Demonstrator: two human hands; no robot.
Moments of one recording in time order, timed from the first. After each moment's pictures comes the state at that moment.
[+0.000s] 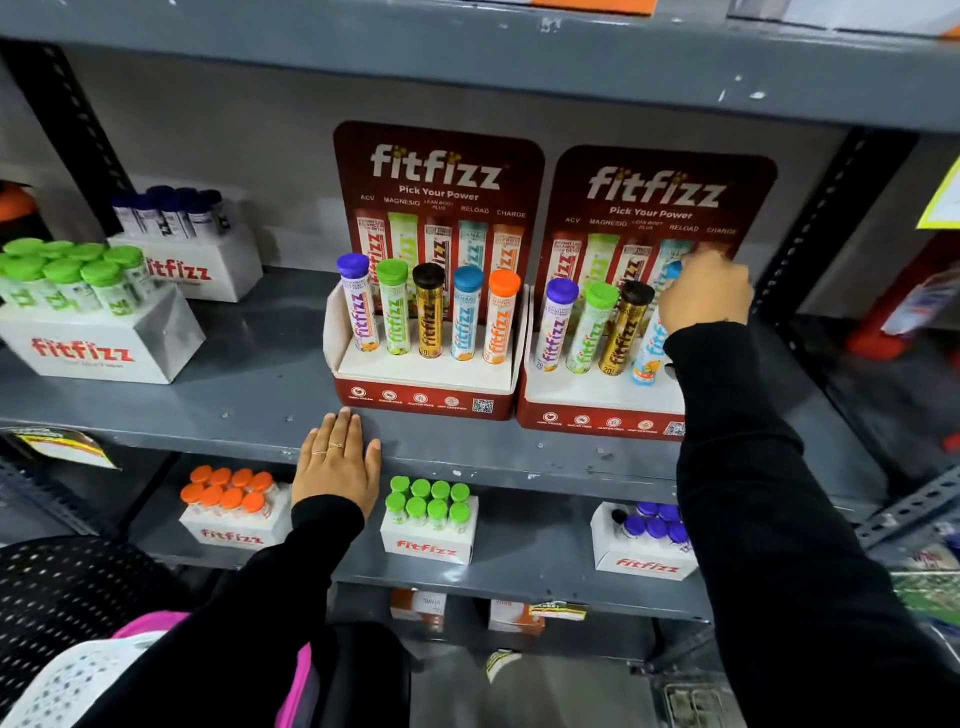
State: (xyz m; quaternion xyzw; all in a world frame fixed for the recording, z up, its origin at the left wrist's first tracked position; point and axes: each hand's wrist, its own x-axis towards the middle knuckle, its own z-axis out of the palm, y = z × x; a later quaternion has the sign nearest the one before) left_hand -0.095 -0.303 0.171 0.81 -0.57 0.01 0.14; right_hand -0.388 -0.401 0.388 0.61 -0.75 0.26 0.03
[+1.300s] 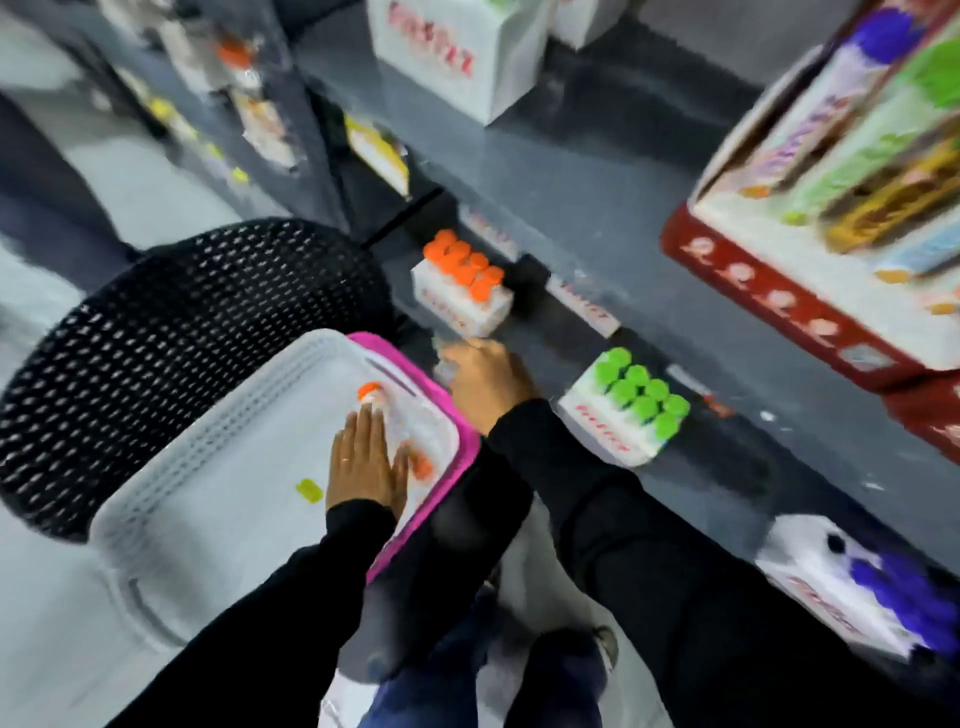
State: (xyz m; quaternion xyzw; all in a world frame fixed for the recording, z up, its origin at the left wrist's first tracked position) left_hand -0.029 -0.072 0.019 0.93 -0.32 -0.13 0.14; right_hand -0.067 -0.233 0.144 0.93 -0.26 -0.02 -0.26
